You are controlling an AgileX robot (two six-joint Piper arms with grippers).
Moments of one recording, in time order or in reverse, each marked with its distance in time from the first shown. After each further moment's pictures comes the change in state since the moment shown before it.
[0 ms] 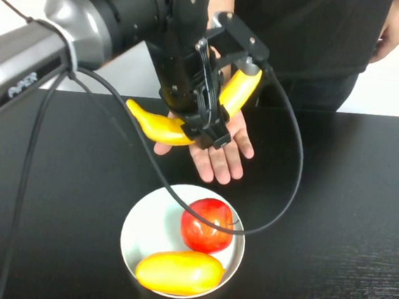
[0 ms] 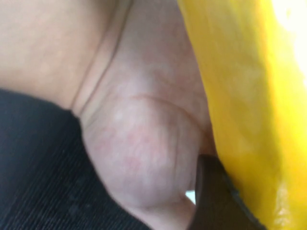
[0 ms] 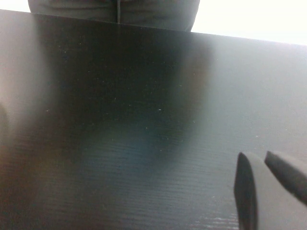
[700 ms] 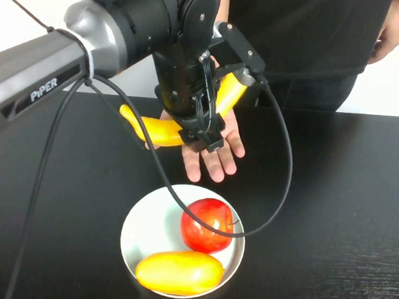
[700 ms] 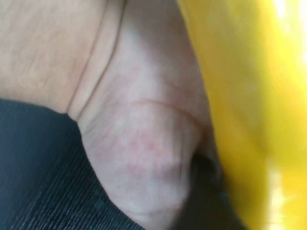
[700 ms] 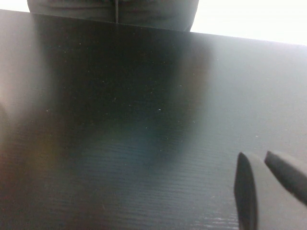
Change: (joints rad) right arm 0.000 0.000 0.000 0.000 0.000 0.000; left arm -0.001 0.049 -0.010 0.084 -0.015 0.003
